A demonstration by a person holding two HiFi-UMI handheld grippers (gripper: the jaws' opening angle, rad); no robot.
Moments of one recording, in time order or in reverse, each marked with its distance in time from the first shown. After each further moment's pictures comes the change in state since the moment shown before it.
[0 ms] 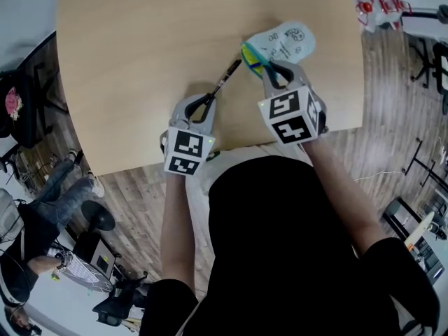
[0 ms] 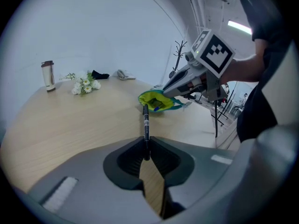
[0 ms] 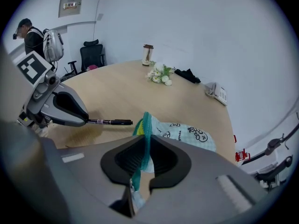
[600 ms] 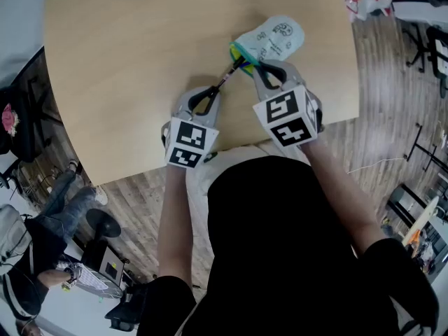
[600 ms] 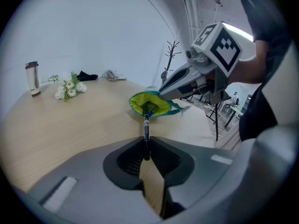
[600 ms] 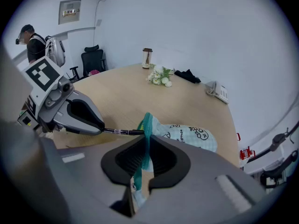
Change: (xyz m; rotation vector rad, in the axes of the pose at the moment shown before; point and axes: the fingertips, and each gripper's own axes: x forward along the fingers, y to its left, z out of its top) left arm 0.027 -0.015 0.019 0.052 -0.010 -0.097; right arm -0.010 0.007 -0.002 0.041 -0.024 0.043
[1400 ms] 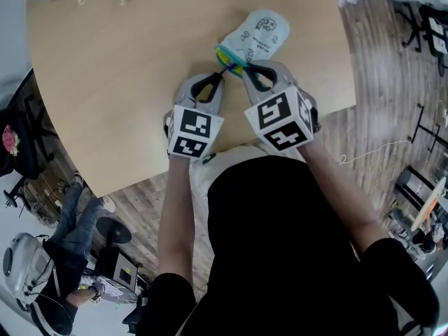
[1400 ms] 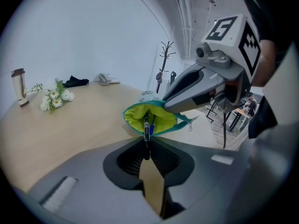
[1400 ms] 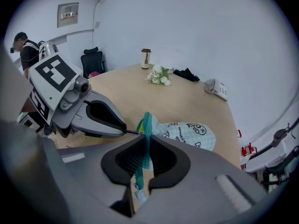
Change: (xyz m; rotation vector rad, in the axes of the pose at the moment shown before) left arm 0.040 -0.008 0.041 0.059 -0.021 -0.043; right arm -0.008 -0.004 -0.005 0.022 -0.010 0.014
